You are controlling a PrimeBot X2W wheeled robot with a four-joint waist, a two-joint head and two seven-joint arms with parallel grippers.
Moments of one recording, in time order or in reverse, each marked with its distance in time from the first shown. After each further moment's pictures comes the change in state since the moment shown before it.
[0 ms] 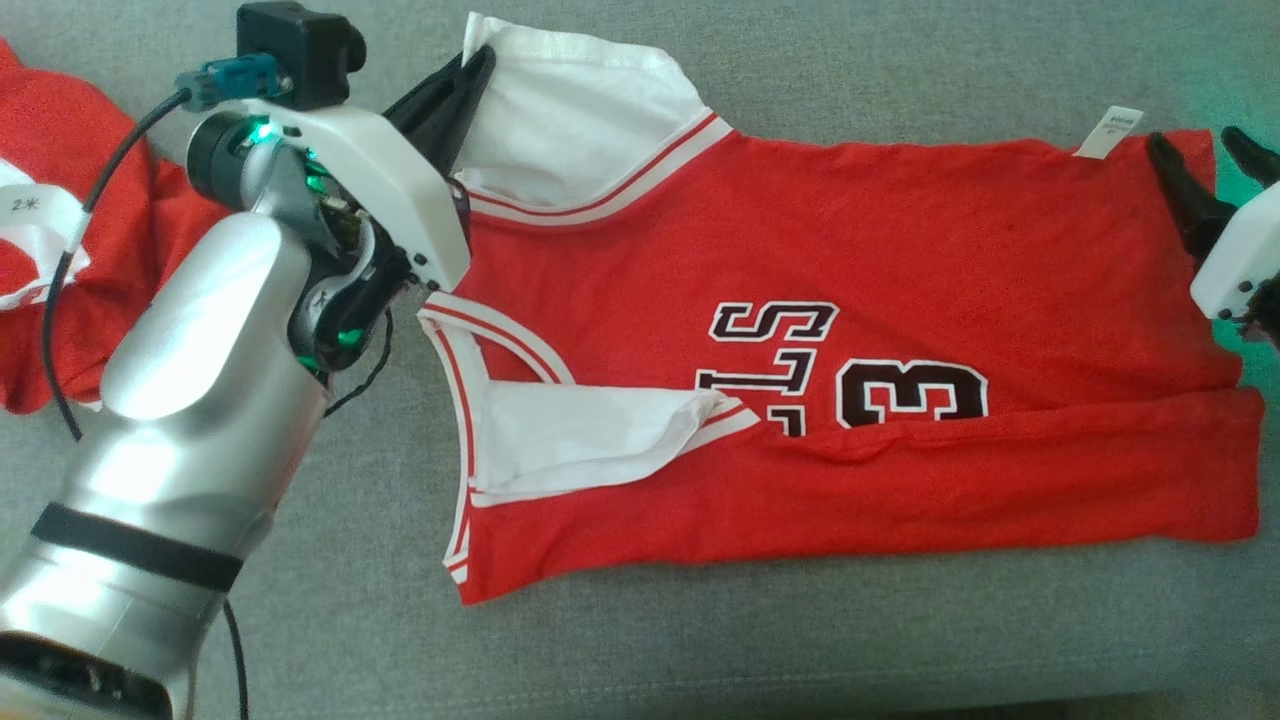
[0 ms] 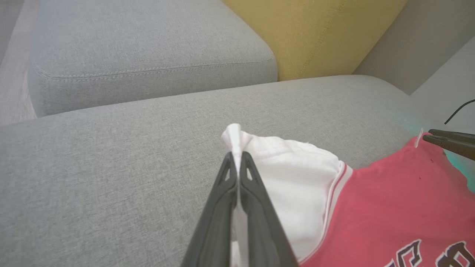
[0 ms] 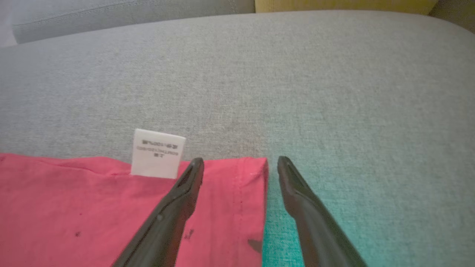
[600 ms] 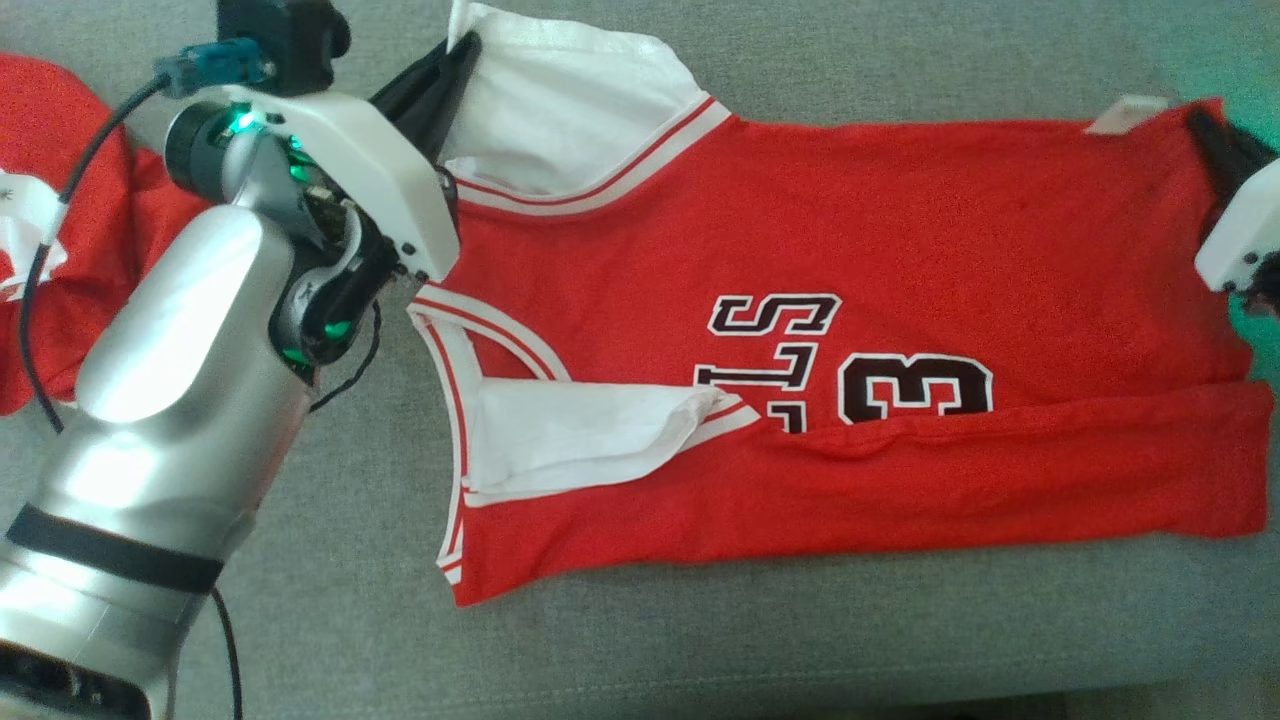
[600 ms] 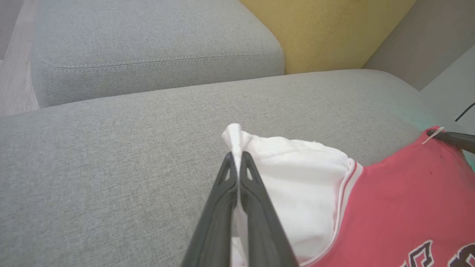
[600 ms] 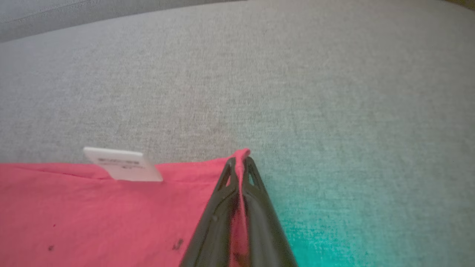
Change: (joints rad) left arm 0.010 0.034 0.001 -0.084 -0.005 0.052 0.043; right arm -0.078 0.005 0.065 0.095 0.051 0.000 -0.011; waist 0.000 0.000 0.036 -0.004
